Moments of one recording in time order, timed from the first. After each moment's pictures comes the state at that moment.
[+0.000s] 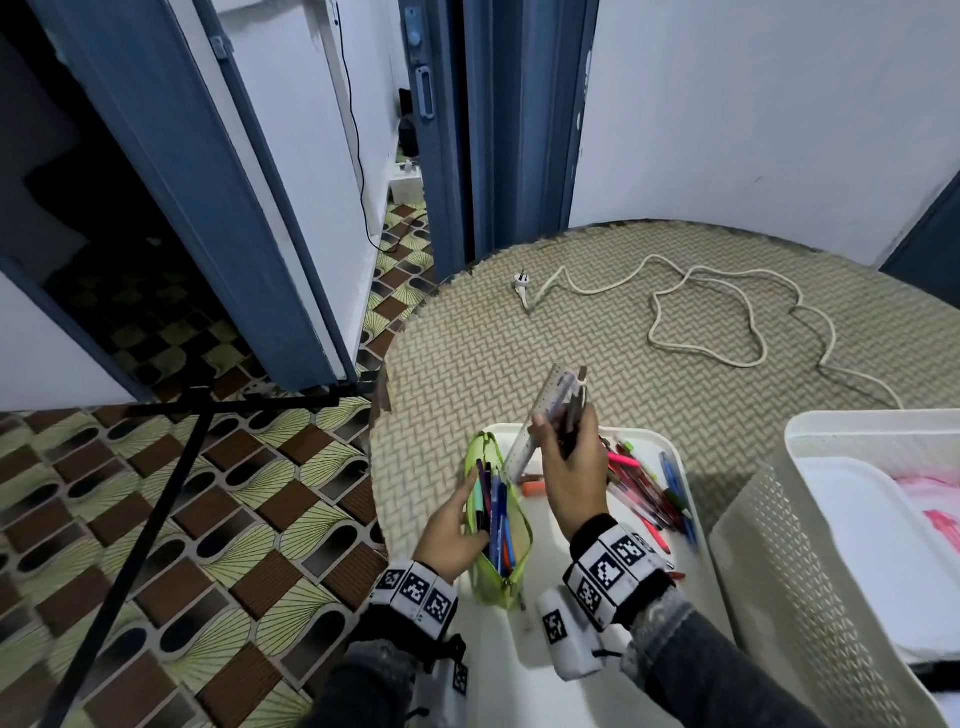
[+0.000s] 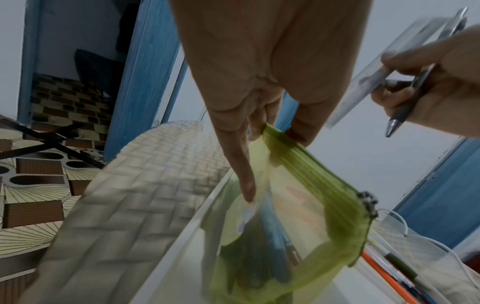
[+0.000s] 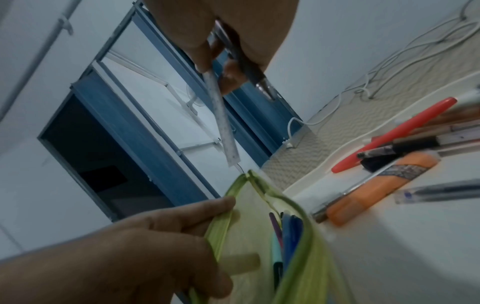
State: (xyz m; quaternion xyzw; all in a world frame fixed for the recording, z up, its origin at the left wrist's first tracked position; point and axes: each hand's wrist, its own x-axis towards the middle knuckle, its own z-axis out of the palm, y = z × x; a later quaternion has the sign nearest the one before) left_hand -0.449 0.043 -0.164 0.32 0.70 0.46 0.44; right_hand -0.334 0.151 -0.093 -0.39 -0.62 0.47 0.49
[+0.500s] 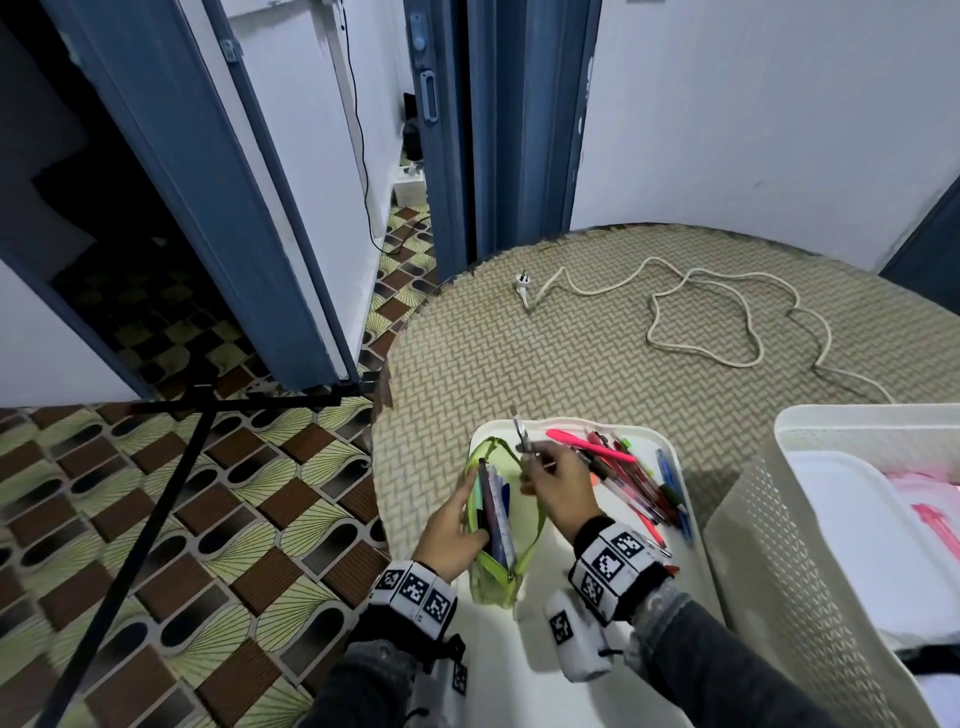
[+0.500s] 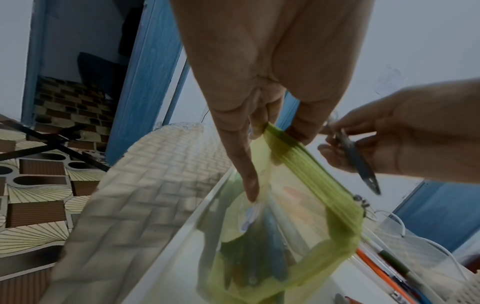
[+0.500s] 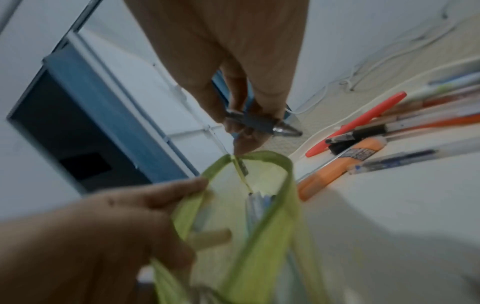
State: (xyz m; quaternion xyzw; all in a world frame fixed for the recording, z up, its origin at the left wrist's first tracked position) left_hand -0.440 0.036 -0.156 0.33 0.72 0.43 0.43; right_hand -0.330 0.153 -0.126 -0.44 -0.67 0.53 0.29
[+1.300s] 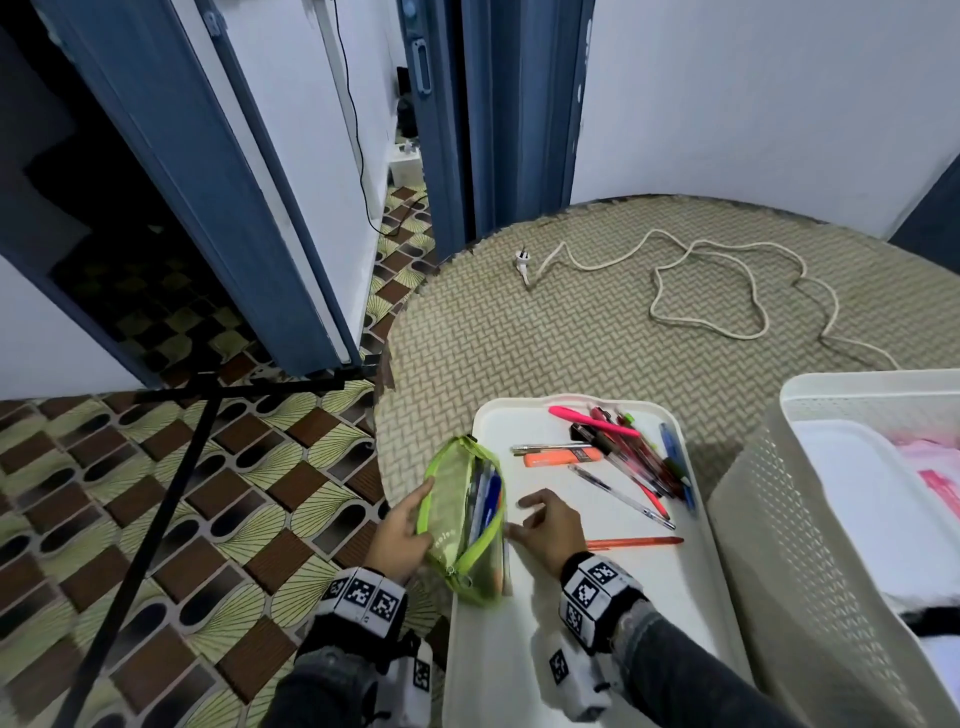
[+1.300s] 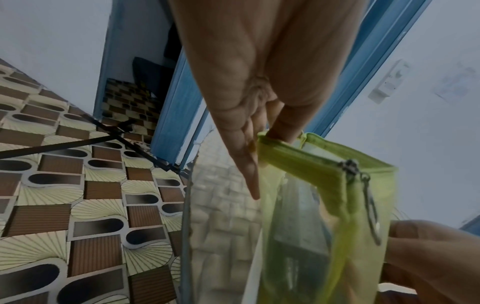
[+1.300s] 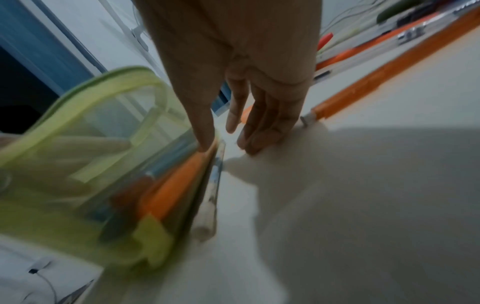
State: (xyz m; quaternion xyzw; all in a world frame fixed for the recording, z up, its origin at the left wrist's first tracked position) left_hand -0.474 -0.012 -0.175 0.24 0.73 0.47 0.42; right_hand -0.308 0.113 -0.203 -0.53 -0.69 0.49 0.11
